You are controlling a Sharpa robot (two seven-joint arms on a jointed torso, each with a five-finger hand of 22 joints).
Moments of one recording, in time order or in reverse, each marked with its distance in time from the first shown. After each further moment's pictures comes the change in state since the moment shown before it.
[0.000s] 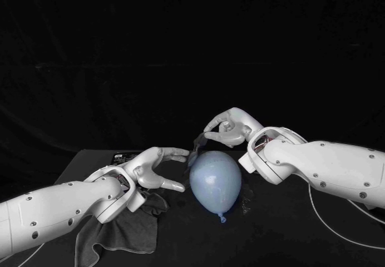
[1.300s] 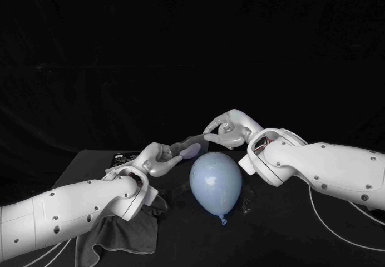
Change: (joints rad) left arm -0.002 0.091 -0.001 -0.016 0.112 -0.323 -0.269; left_hand -0.006 0.244 0.645 -0.010 -0.008 0.338 0.057 0.195 0.078 0.258 -0.077 0.028 -0.007 0.294 -0.079 0.128 0.052 0.016 0.366 -0.004 0.079 0.022; right arm -0.001 -0.002 0.000 0.013 -0.006 0.008 -0.014; right_hand -0.010 -0.001 0.008 -0.002 -0.001 -0.006 -0.002 0.004 0.001 -0.002 0.002 0.009 0.010 0.000 0.000 0.009 0.009 -0.001 0.000 0.000 0.000 0.003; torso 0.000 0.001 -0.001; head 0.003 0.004
